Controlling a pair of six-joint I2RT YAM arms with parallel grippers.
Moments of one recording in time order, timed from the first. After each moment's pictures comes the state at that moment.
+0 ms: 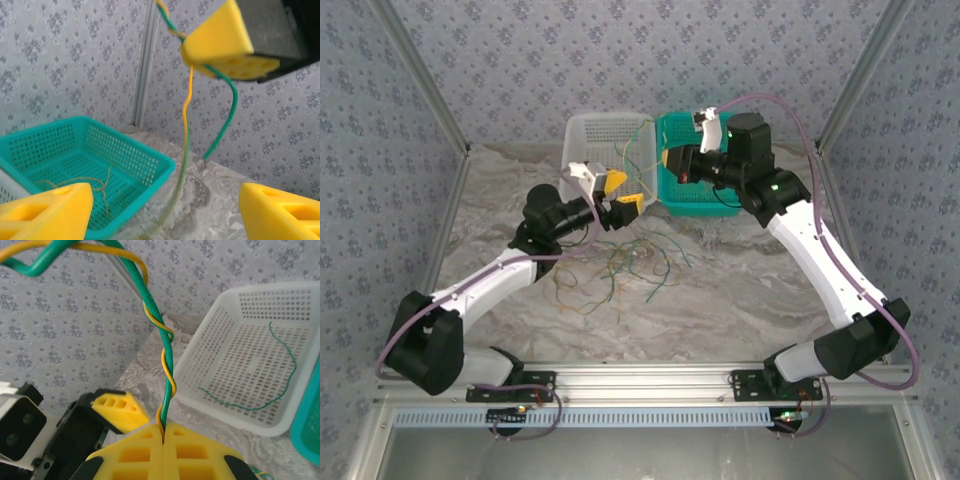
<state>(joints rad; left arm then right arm) -0.53 1.36 0.87 0.60 0.54 -0.23 0.46 1.43 1.55 -0.47 -0.42 0.42</state>
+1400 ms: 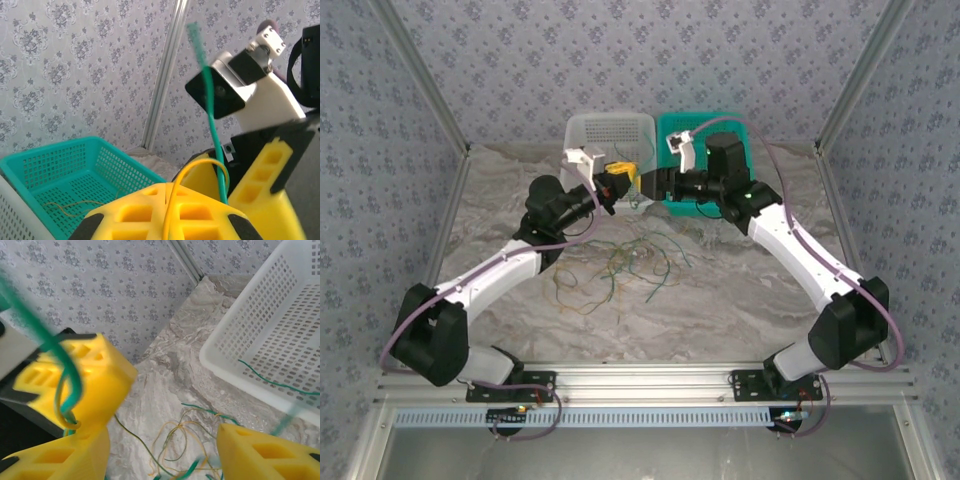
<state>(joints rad) -0.54 1.39 0.94 0.64 0.42 -0.34 0.49 1.48 1.36 -0.25 -0.62 0.41</state>
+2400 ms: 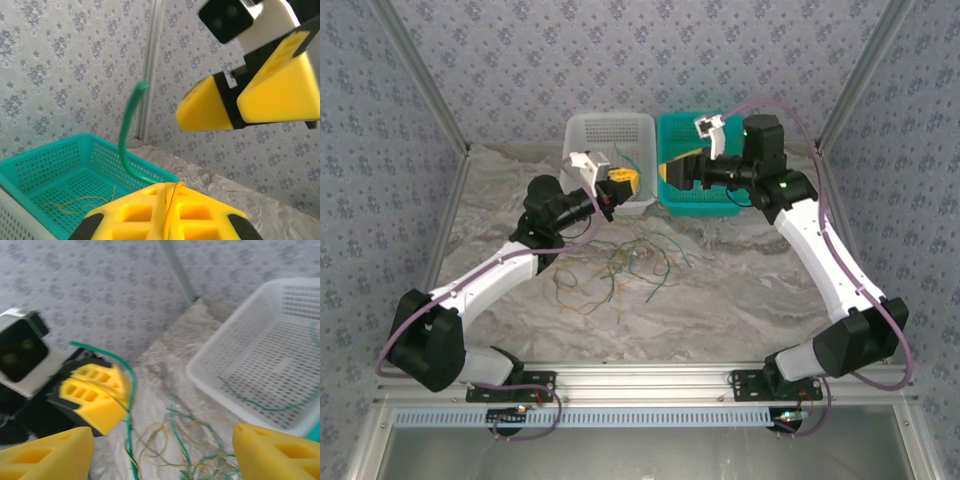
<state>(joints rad) -0.54 1.36 0.94 0.56 0.52 -0.22 0.35 1.43 1.49 -0.43 -0.78 0.22</state>
